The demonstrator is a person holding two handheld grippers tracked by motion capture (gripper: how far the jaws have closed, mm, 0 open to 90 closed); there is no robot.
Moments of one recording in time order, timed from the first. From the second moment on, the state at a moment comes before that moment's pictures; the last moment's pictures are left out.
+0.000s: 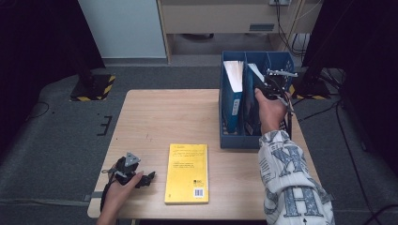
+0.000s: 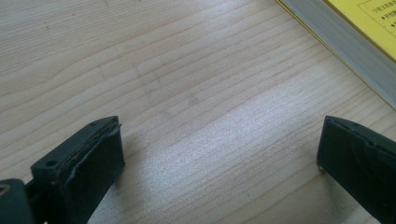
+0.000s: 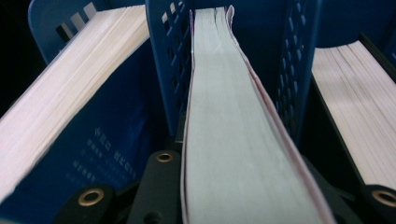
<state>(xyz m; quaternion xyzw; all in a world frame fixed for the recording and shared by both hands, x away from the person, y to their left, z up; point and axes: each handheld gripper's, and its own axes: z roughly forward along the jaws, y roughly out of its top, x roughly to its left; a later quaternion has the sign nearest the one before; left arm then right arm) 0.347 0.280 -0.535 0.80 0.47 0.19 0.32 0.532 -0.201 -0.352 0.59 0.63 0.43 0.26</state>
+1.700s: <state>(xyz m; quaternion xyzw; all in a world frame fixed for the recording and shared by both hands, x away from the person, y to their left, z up) 0.347 0.280 -0.535 0.80 0.47 0.19 0.32 0.494 -0.207 -0.349 0.57 0.65 0.45 0.23</state>
